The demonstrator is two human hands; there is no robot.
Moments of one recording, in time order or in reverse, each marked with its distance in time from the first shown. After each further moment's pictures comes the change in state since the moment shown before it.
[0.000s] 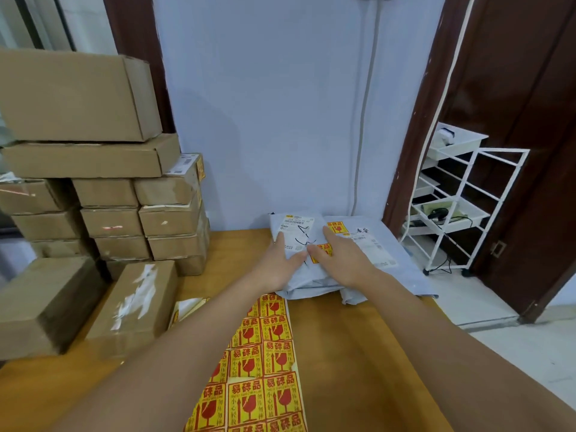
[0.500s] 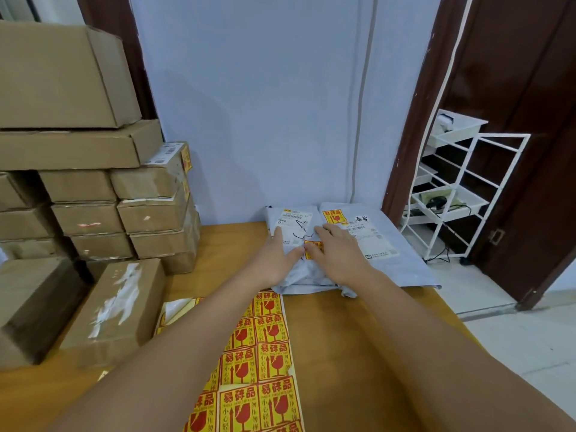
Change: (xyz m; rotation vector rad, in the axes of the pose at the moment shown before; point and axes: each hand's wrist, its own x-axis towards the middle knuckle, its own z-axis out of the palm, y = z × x) left_hand 0.029 -0.020 0.012 0.139 0.000 -0.023; right_hand 0.015 0.010 0.024 -0.209 0.062 -0.058
